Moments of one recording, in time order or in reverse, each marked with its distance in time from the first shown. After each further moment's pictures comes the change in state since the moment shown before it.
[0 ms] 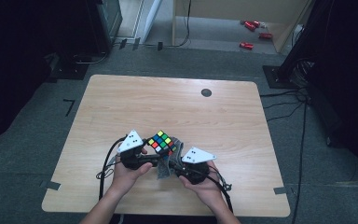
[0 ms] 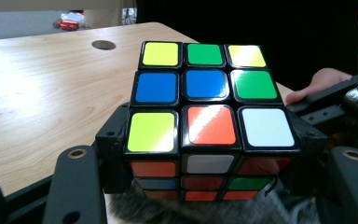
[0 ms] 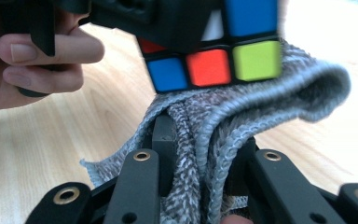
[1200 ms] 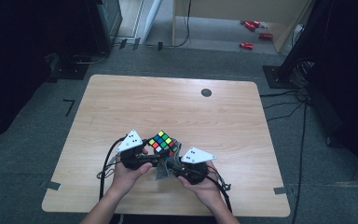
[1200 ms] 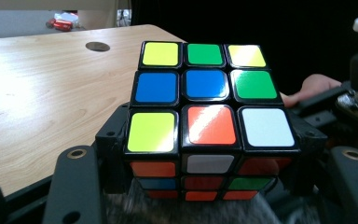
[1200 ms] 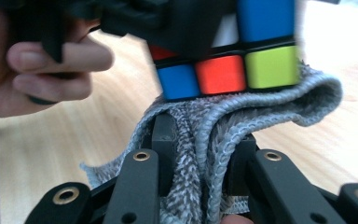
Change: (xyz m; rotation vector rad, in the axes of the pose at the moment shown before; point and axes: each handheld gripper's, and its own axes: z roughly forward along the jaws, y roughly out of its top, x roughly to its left) left arm -0.003 0.002 -0.001 -0.010 -0.034 -0.016; right arm 0.003 0.002 0.001 -0.021 0.022 0.008
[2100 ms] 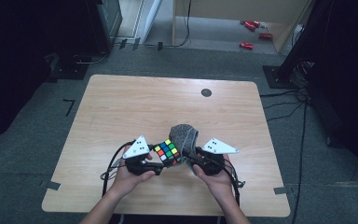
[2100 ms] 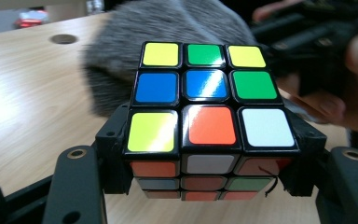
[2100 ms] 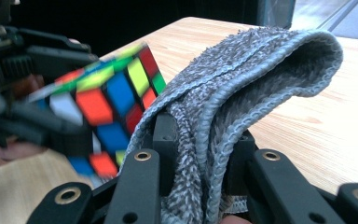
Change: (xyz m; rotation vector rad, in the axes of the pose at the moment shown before) left arm -0.013 -0.013 0.012 0.092 -0.091 0.157; right arm -0.034 0.007 -0.031 -0.108 -0.076 0.119
